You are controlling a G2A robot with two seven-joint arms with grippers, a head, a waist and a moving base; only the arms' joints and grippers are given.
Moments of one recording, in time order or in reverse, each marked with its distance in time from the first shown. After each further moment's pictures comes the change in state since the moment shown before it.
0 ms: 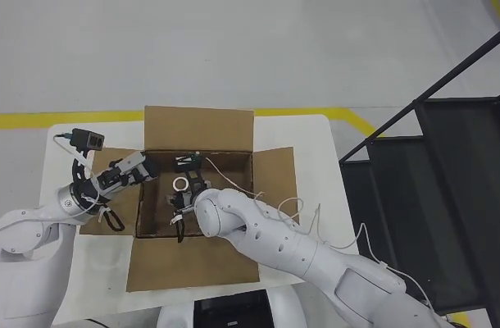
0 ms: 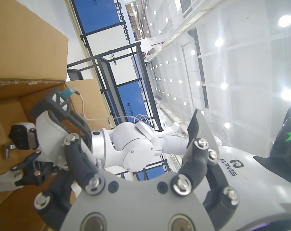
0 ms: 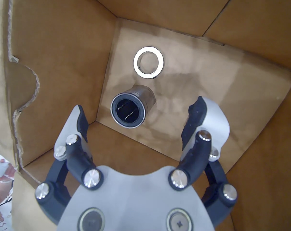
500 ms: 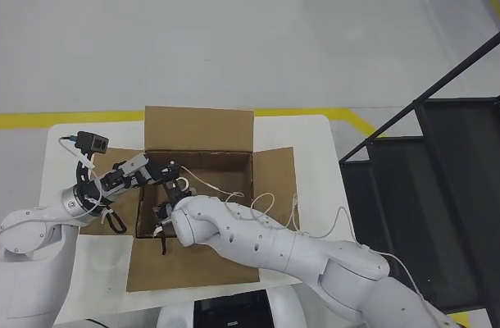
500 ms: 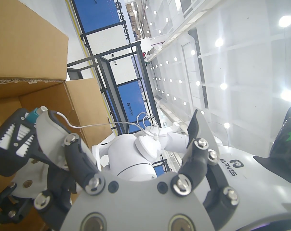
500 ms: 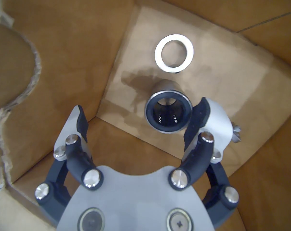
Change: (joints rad) left arm -0.007 -0.005 0.054 0.061 -0.005 0.014 -0.036; right arm 0.126 -0.097 -0.181 0.157 0.072 0.041 -0.007
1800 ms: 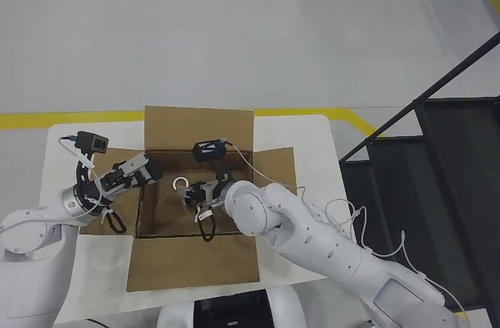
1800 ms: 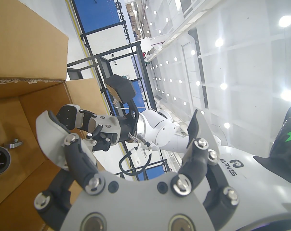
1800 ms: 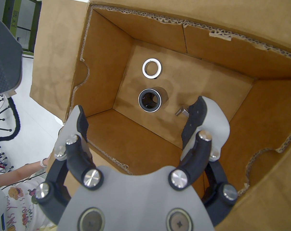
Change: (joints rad) left arm 0.000 0.000 0.000 0.000 0.000 0.000 0.000; right arm -0.210 0.319 0.313 -0.571 -0.042 -0.076 0.118
